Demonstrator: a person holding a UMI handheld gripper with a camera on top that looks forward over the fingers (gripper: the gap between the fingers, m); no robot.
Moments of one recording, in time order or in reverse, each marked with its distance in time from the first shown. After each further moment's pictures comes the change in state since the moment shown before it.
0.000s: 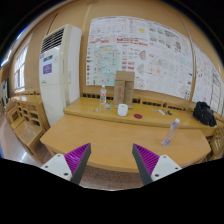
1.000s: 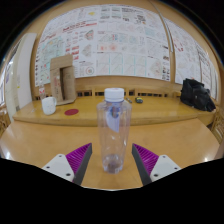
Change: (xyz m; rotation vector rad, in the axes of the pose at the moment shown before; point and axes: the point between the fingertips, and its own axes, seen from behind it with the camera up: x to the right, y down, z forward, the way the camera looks) arm 0.440 0.088 0.336 0.054 0.164 0.140
